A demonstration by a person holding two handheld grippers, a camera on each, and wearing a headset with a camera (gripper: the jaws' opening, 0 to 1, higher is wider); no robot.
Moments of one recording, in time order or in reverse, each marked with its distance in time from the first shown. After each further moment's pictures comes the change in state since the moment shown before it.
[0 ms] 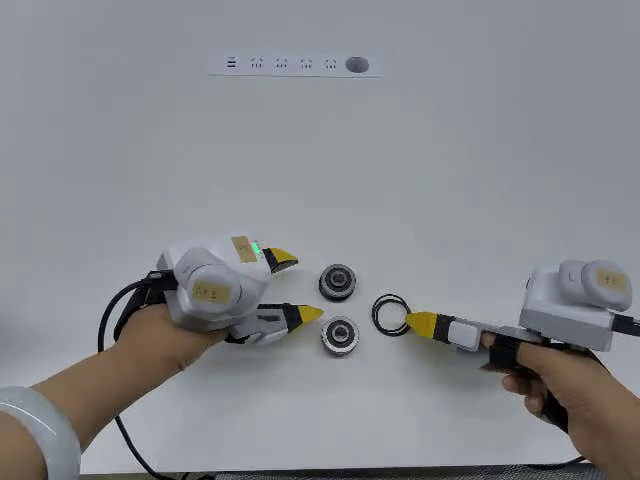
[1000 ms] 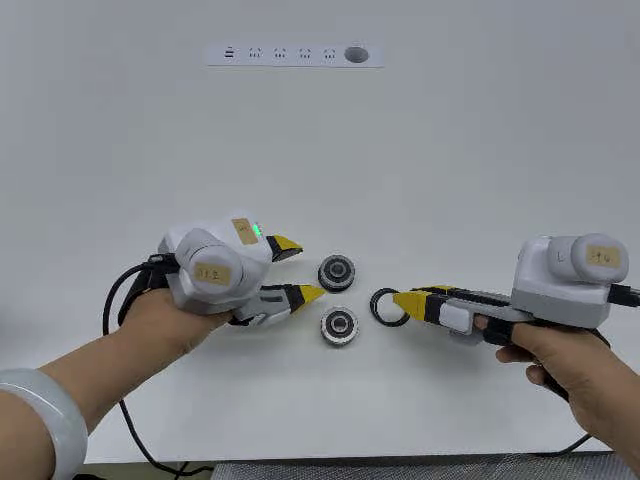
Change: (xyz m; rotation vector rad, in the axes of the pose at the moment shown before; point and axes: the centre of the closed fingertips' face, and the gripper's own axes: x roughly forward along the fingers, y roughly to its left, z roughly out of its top) left arm 0.003 0.003 0.008 -0.006 -0.016 0.005; right arm 0.004 0.008 0.017 -0.200 -0.008 -0.006
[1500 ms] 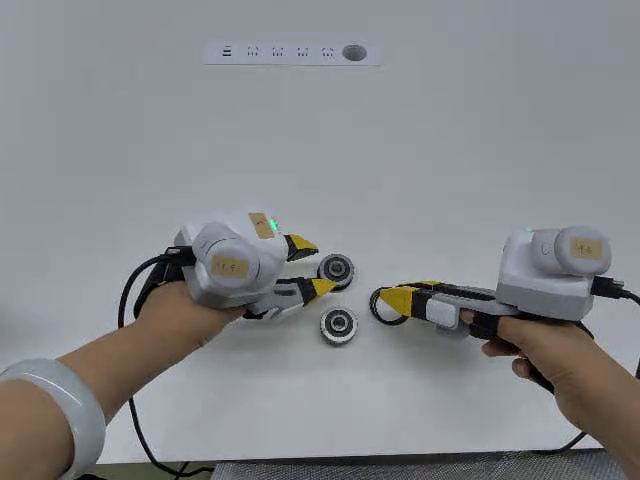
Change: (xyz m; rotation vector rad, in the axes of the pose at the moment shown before) left arm 0.014 -0.008 0.012 0.019 -0.003 -0.035; right arm 0.009 0.011 0.003 0.000 0.001 0.028
